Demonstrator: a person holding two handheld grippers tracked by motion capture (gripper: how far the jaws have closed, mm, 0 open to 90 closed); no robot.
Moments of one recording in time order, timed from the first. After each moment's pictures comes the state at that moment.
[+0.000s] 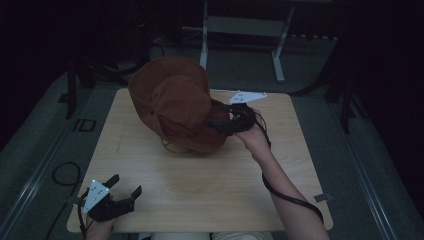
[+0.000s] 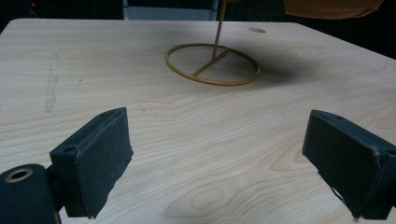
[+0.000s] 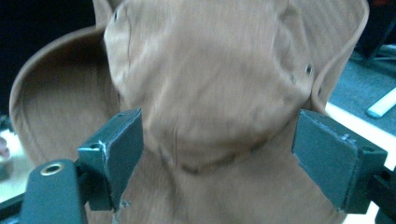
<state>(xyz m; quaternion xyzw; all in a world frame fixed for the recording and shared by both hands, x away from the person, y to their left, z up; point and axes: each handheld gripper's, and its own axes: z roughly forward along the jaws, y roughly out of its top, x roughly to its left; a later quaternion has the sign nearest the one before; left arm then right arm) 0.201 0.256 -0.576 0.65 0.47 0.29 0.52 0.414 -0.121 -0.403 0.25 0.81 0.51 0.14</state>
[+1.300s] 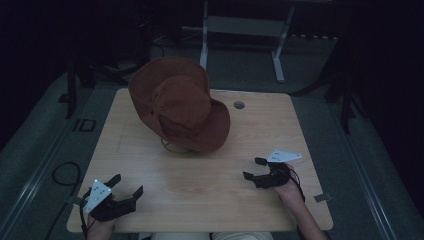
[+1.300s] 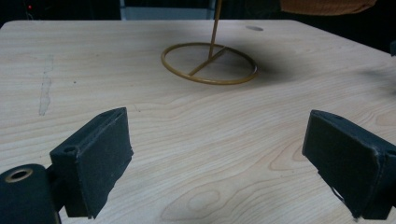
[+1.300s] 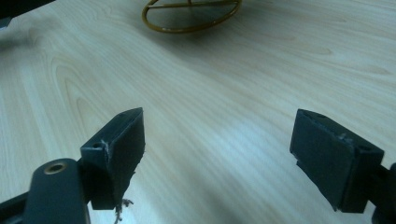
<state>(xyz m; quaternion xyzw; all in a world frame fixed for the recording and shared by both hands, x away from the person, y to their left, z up) 0.203 0.253 -0.577 0.65 0.46 0.29 0.52 0.341 -0.252 -0.546 0.30 0.82 0.47 0.11</state>
